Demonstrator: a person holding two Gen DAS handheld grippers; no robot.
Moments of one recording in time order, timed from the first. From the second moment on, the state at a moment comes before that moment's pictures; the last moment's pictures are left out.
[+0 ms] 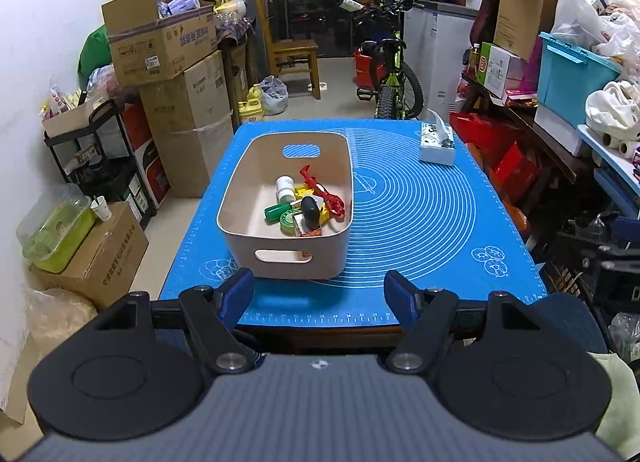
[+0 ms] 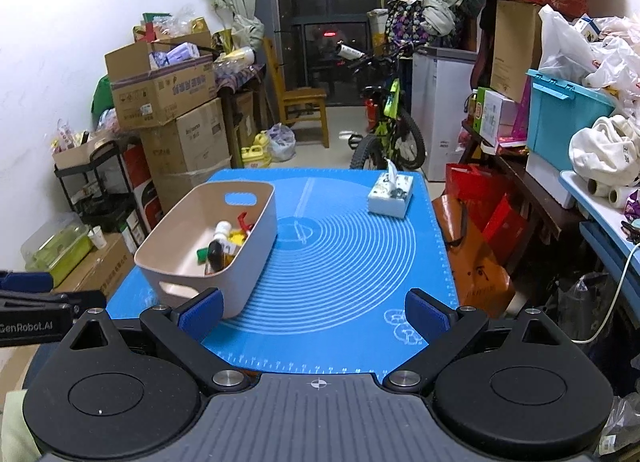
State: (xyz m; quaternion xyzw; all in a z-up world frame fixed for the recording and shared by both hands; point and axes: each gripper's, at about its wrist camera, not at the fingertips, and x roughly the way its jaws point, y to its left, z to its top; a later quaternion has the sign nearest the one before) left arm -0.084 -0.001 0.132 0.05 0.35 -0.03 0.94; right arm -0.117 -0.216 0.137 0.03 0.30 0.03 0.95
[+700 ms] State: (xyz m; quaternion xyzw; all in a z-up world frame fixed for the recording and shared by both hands) left arm -0.083 -0.004 0.127 0.05 0.36 -0.05 0.93; right arm -0.118 -0.209 0.135 0.03 0.31 0.04 0.95
